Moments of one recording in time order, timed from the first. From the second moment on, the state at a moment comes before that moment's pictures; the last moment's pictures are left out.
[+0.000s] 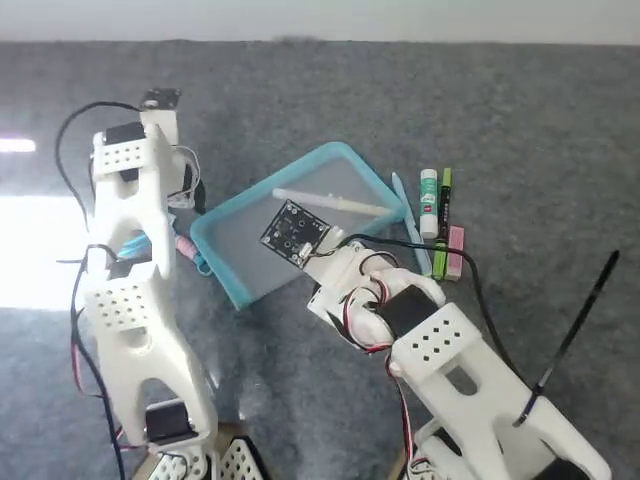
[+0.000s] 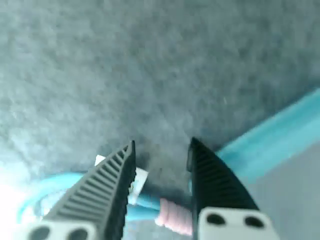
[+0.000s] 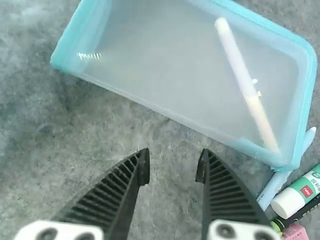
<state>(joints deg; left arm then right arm) -18.4 44.3 -26.9 82.9 -11.4 -41.2 -37.0 51.8 47.6 20.1</state>
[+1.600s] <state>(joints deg) -12.4 -43.5 73.1 37.0 -71.8 -41.1 -36.5 57.7 54.9 27.3</state>
